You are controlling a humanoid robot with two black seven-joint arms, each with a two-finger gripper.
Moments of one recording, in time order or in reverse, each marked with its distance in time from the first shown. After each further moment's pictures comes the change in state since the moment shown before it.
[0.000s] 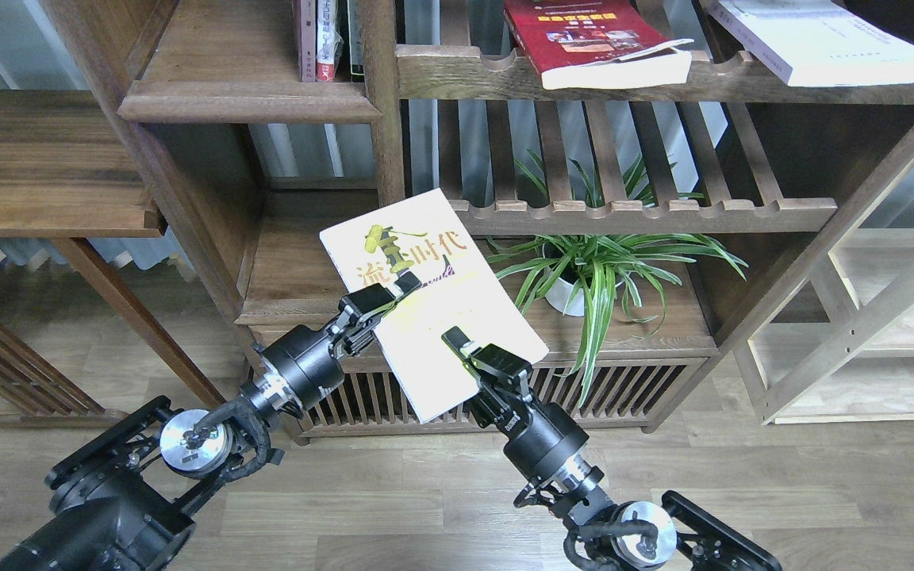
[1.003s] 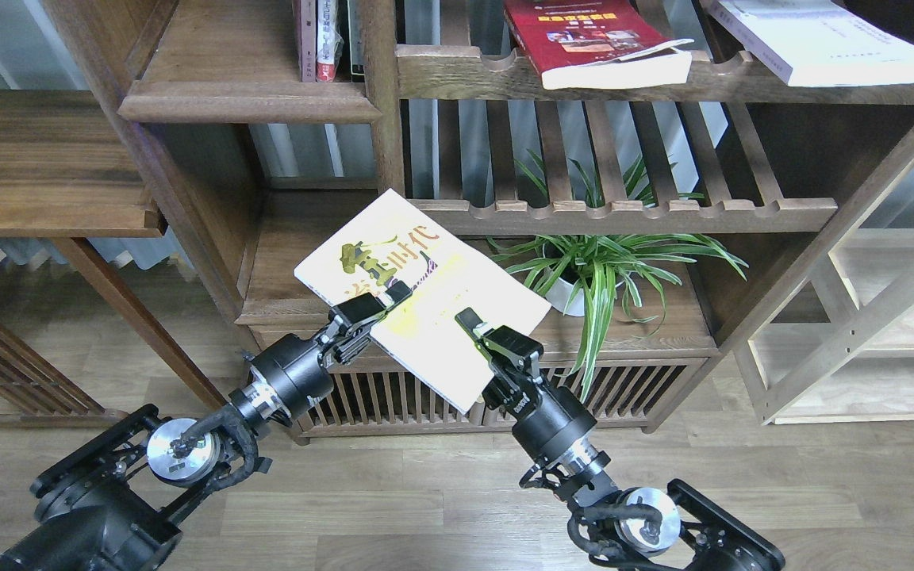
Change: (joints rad) left arm 0.021 0.034 0.002 -0.007 0.002 0.000 0.001; right arm 0.008 0.005 0.068 -0.003 0.009 0.000 0.006
